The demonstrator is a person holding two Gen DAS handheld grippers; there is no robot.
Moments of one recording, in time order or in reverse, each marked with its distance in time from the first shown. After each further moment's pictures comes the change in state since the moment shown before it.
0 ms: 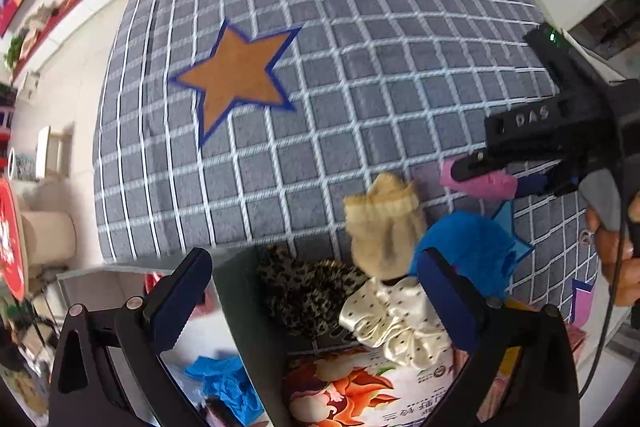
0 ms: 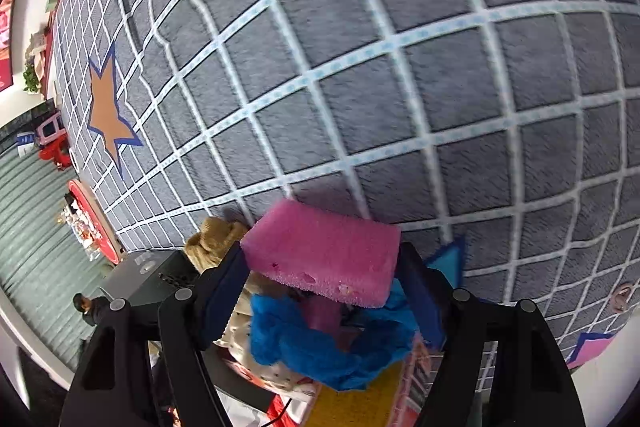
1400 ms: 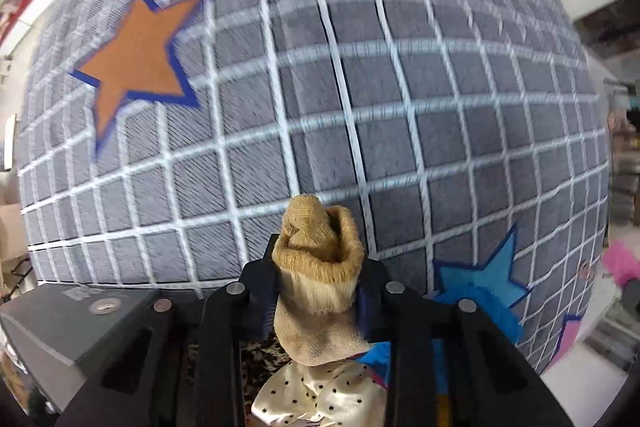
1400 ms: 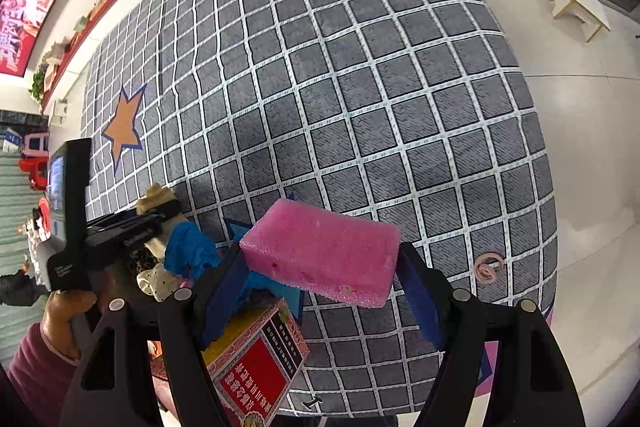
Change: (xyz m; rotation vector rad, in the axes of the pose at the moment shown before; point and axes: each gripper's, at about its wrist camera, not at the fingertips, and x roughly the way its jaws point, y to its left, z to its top) left arm 0.089 -0.029 0.035 -0.035 0.086 -0.077; right arm -0.107 -0.069 -0.112 -0.111 -0.461 -0.144
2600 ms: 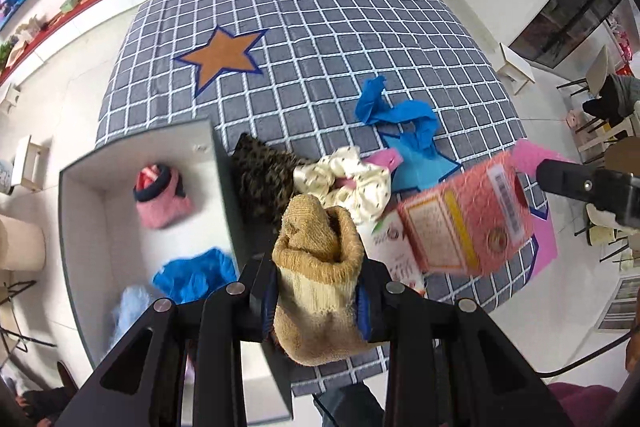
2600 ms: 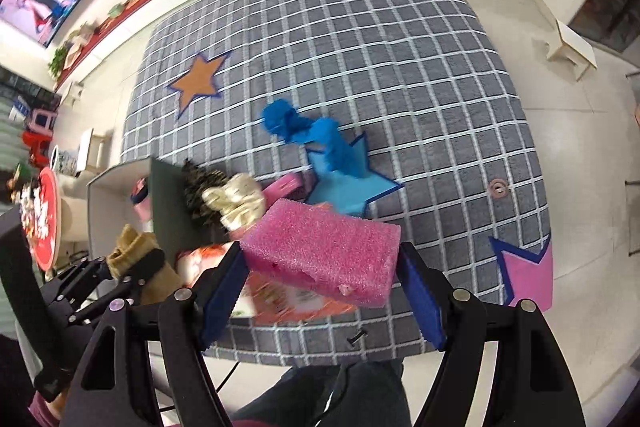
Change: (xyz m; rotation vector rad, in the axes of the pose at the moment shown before) left arm -0.145 0.040 -0.208 0.067 -0.274 -0.073; right arm -0.068 0.100 -0.136 -0.124 -0.140 -0.034
